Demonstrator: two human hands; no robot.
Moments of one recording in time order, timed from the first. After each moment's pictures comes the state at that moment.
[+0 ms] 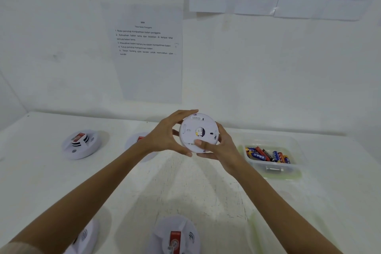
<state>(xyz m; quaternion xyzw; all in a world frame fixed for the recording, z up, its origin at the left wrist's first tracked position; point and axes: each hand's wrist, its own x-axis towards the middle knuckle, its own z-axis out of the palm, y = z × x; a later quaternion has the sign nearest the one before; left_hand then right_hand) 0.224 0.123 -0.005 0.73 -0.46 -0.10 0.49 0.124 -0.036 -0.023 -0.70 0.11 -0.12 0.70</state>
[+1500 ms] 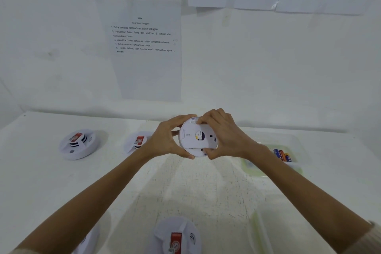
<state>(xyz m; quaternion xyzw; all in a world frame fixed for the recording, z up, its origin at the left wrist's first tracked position) 0.221 0.122 -0.022 0.73 -0.42 -0.11 0.52 0.133 -0.069 0.006 -0.96 -0.16 -0.17 0.12</state>
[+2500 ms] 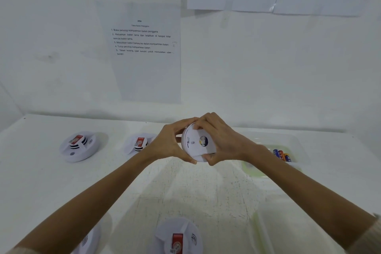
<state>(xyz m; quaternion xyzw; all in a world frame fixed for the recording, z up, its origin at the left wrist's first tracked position) 0.217 0.118 -0.021 0.72 -0.42 -0.16 0.52 0.132 -0.064 0.007 -0.95 -0.23 -0.16 0.14</state>
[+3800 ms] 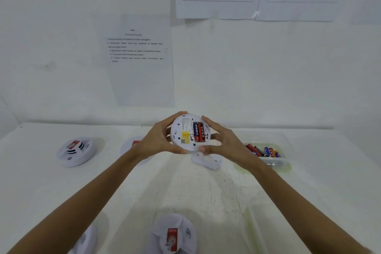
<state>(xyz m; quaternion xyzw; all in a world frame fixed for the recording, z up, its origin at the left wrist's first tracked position) 0.208 0.130 -0.001 0.69 -0.41 -0.19 0.56 0.091 -0.061 0.005 -0.78 0.00 -0.05 0.62</state>
